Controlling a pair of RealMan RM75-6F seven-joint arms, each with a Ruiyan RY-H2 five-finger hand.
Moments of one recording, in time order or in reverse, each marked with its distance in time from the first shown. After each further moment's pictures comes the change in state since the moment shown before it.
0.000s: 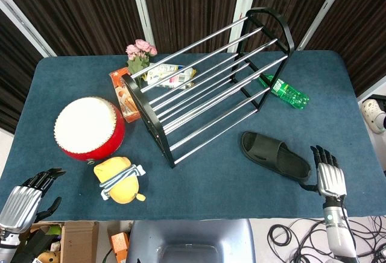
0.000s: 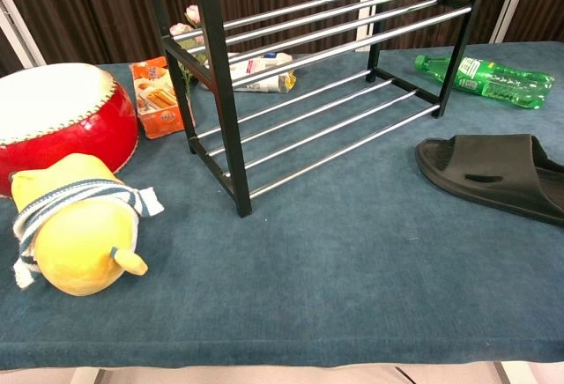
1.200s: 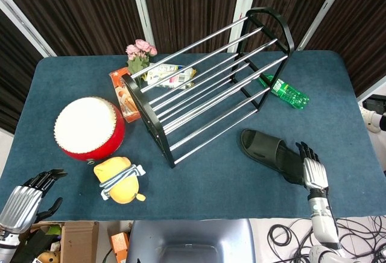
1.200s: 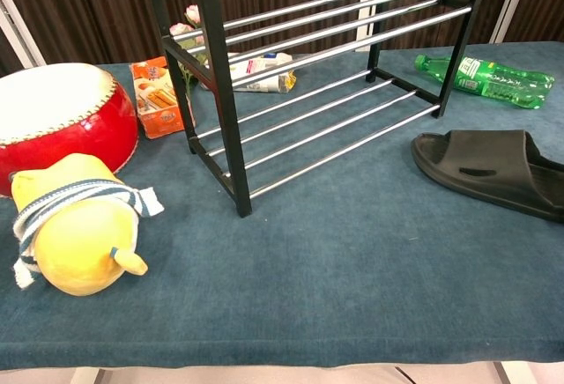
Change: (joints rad) left arm -0.011 0.007 0.012 0.007 0.017 0.001 -0.045; right arm 0.070 -0.158 0.035 0.216 -0.005 -0.124 0.221
